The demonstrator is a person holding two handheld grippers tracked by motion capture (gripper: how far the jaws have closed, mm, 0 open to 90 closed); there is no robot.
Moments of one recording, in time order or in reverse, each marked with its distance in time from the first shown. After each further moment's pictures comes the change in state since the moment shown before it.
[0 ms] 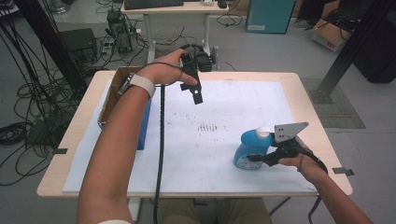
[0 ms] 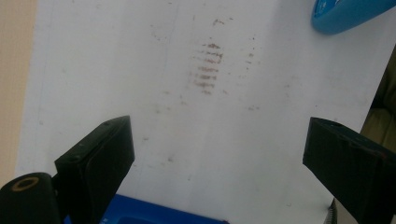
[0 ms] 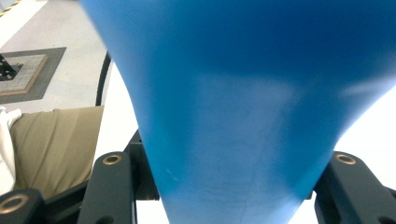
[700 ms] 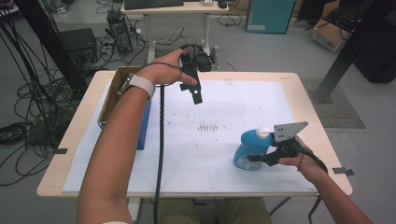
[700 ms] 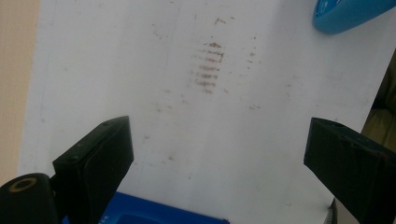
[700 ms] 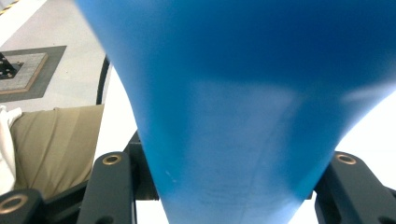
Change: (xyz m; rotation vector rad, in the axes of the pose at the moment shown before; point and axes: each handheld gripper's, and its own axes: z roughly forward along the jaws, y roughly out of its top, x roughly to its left) left arm -0.001 -0.001 -0.001 0.001 0.005 -0.005; right arm 0.000 0.001 0.000 0.008 0.002 -0.002
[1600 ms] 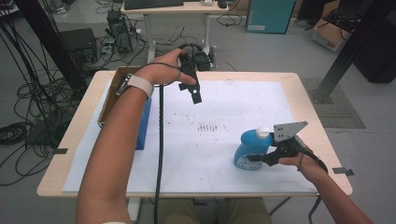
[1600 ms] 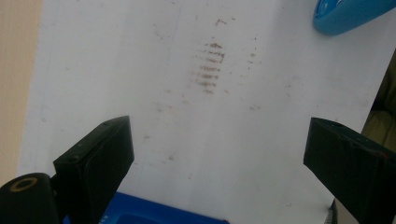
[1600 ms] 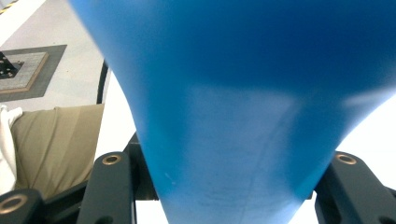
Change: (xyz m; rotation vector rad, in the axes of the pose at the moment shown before) left arm 0.002 -0.003 -0.001 -0.006 0.002 0.003; right arm 0.000 0.001 0.000 0.004 0.004 0.004
